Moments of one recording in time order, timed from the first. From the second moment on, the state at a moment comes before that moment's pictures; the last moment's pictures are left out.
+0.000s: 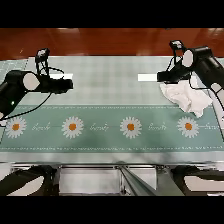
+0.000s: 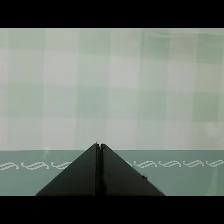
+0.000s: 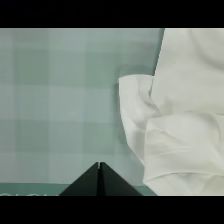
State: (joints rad) left arm -0.20 -1.20 1.02 1.48 -0.84 -1.81; right arm 0.16 -1.50 1.41 -1.68 1.14 1.74
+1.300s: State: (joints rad) left arm -0.34 -1.10 0.96 1.54 -1.10 -1.86; right arm -0.21 -1.70 1.48 -1.73 1.08 1.64
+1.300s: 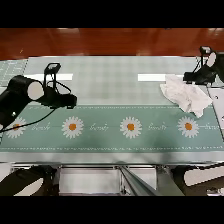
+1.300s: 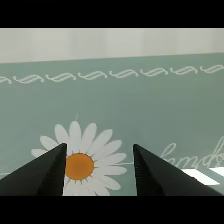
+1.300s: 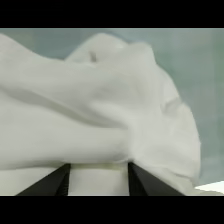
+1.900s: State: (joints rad) left arm -0.34 -1.00 0.92 1.56 -1.11 -1.90; right arm -0.23 -1.70 1.47 -1.57 1.13 1.54
